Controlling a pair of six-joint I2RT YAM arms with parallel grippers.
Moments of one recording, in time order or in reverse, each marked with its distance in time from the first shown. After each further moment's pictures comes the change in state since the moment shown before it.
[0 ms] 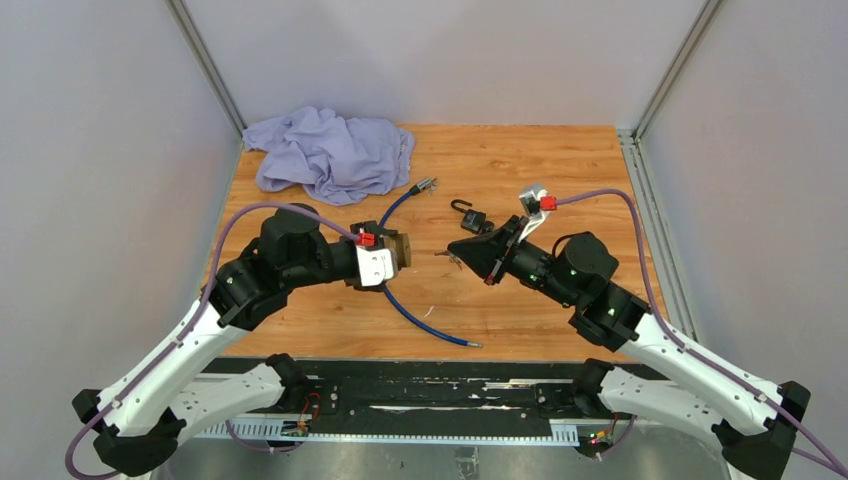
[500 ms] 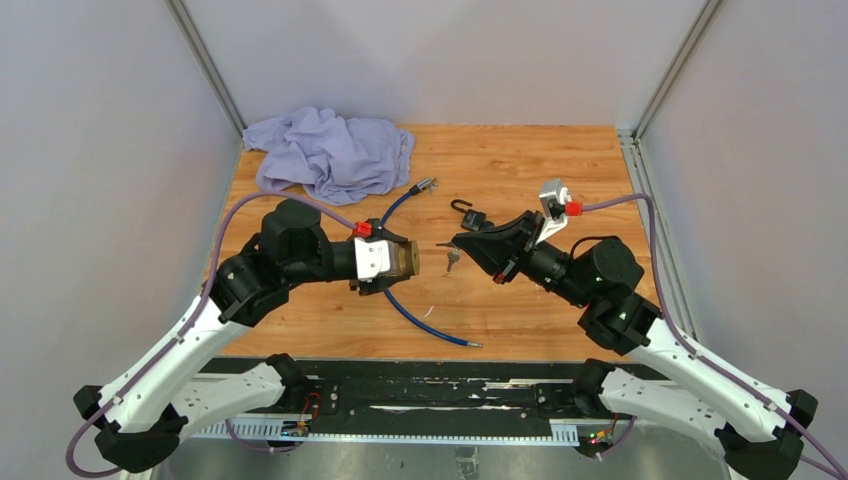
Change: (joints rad) left arm -0.001 0.031 0.039 0.006 0.149 -0.170; right arm 0.000 -0.071 0.003 0.134 -0.061 -0.073
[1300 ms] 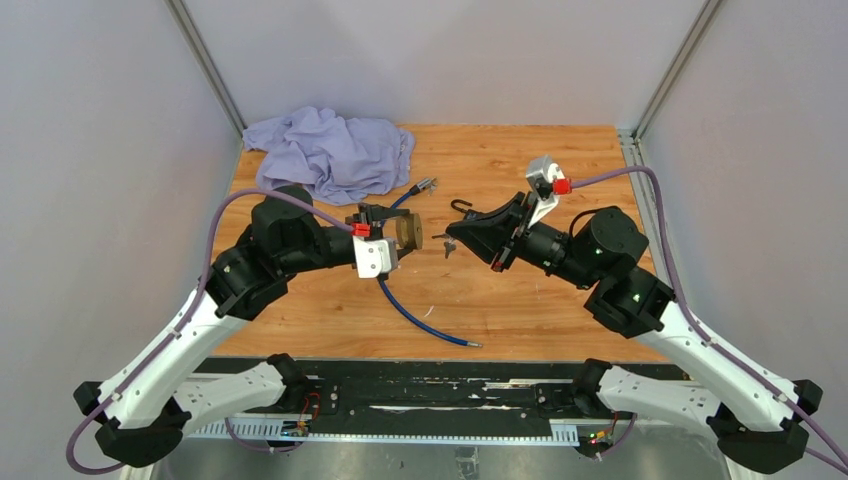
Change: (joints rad) left arm 0.000 0.042 0.094 0.069 -0.043 0.193; right arm 0.008 0.114 0.274 -0.248 -0.061 -0.110
